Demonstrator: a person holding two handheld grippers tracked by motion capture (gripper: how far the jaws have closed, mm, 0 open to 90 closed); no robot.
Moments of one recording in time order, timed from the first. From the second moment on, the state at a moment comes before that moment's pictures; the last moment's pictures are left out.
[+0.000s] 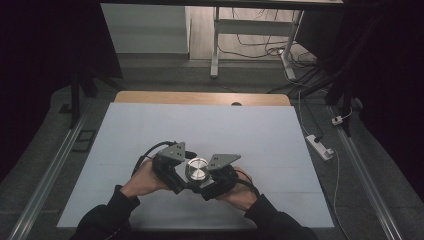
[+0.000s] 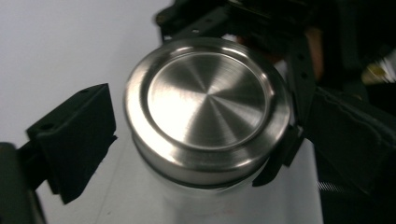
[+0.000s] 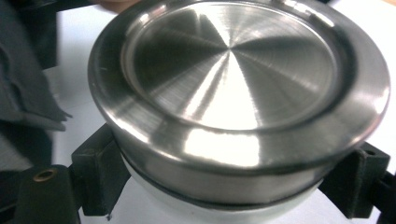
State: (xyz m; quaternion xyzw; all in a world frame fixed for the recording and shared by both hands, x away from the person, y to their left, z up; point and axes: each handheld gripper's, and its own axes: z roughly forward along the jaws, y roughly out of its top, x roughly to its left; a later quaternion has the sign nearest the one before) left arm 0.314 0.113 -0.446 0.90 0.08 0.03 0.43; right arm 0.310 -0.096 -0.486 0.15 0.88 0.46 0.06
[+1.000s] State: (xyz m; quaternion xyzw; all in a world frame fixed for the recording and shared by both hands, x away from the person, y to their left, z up) left arm 0.308 0.089 -0.445 0.89 0.20 0.09 0.41; right arm 0.312 -0.095 -0.486 0.19 0.87 0.45 0.09
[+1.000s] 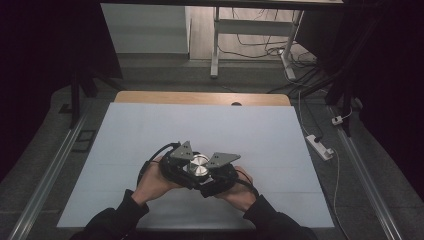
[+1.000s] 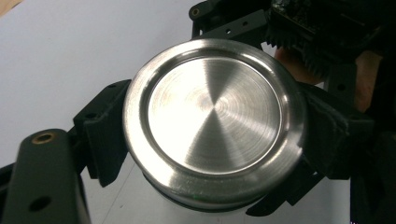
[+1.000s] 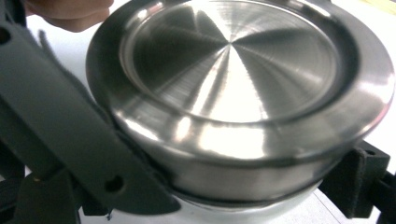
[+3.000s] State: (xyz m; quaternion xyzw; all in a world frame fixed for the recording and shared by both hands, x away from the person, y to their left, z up) left arm 0.306 0.087 -0.446 0.87 0.22 0.11 0.42; right arm 0.314 -0.096 -0.487 0.21 0.87 0.44 0.11
